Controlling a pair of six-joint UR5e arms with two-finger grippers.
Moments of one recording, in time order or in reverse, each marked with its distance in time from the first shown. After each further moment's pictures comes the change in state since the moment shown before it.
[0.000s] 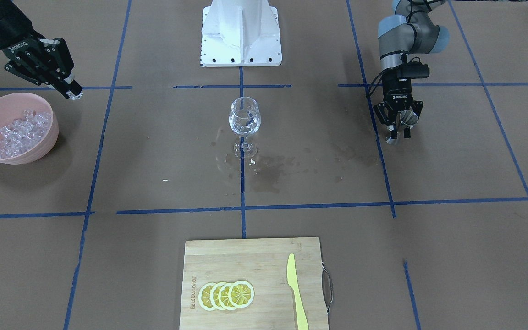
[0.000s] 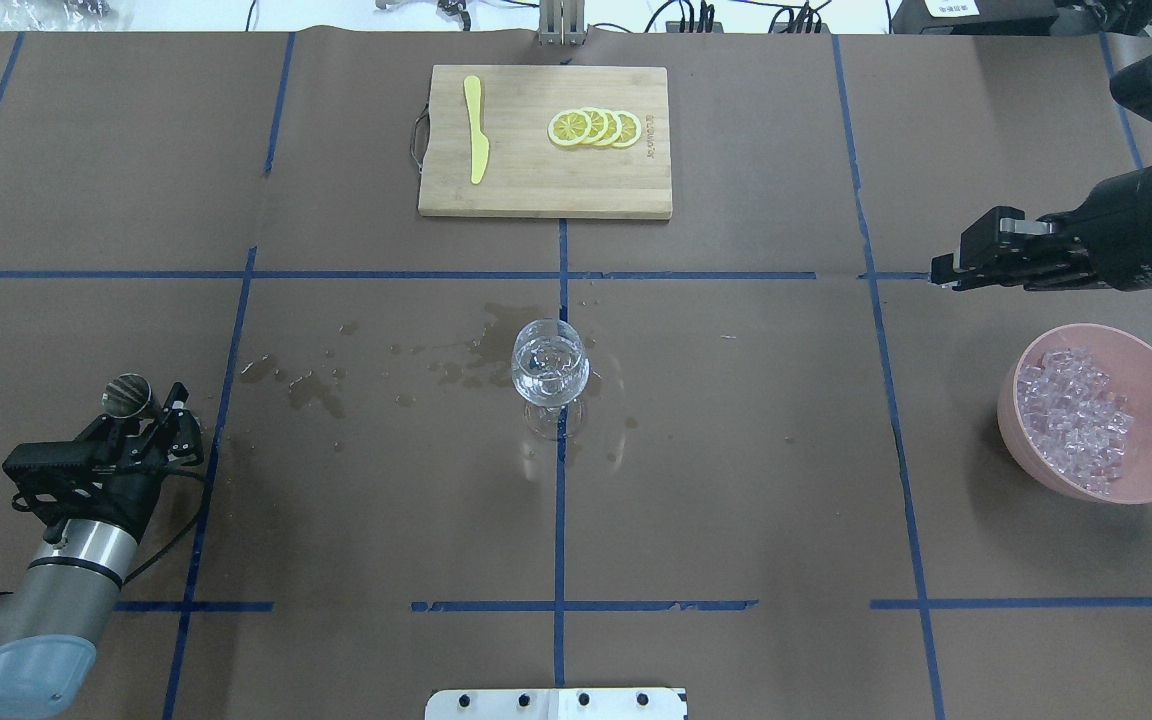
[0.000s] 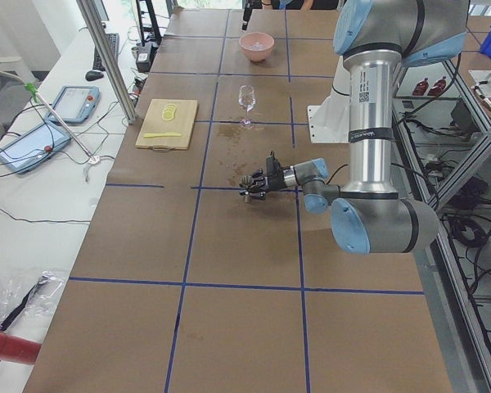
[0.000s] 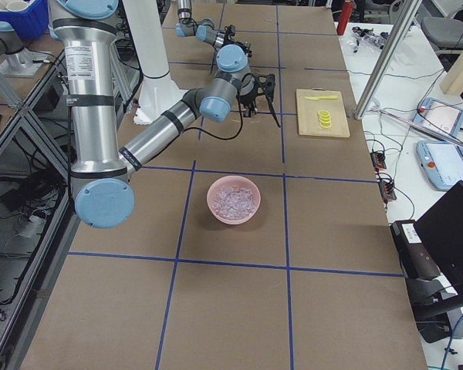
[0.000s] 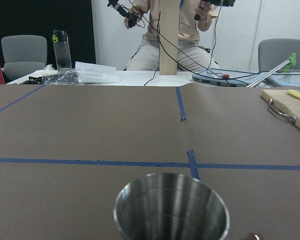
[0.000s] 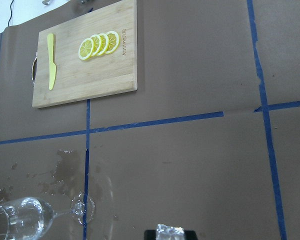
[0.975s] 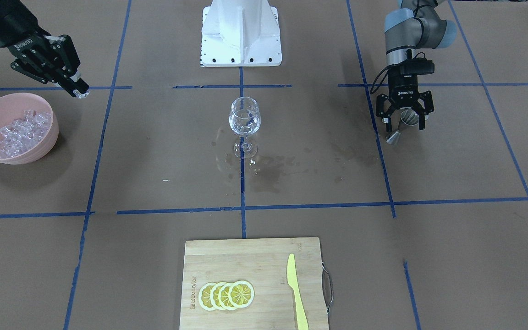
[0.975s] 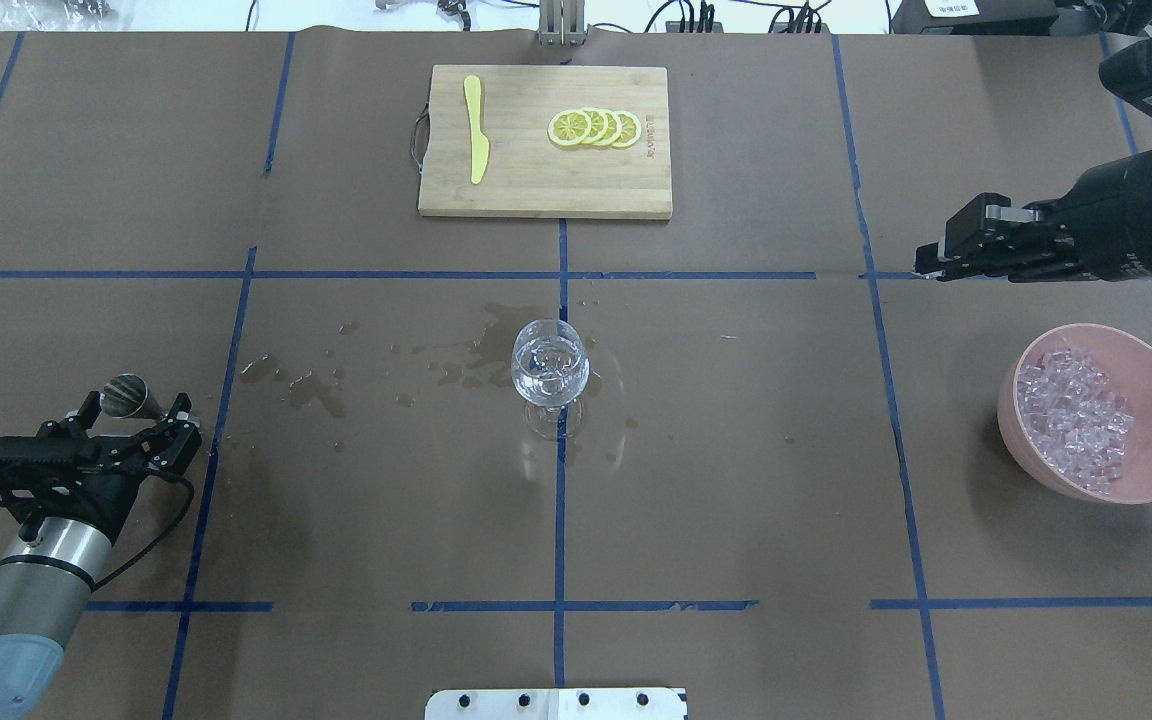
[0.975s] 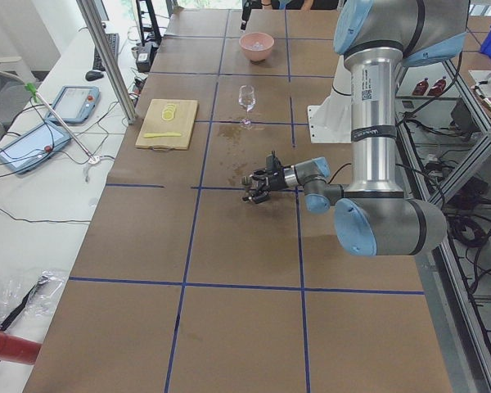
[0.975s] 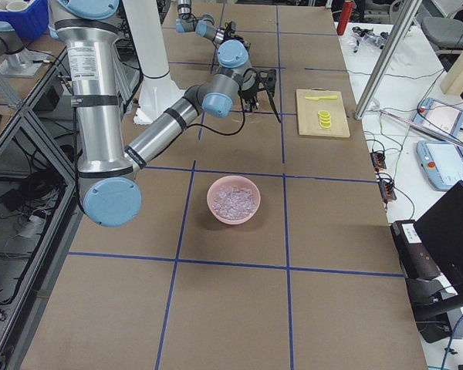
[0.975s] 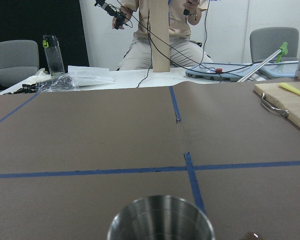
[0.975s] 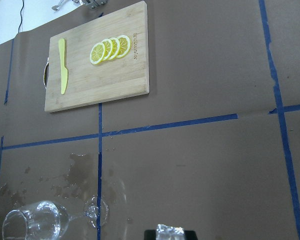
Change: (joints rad) left arm -0.006 0.060 -0.053 0.000 -0.051 0.104; right arm -0.005 0.030 0.000 -0.001 -0.004 0.028
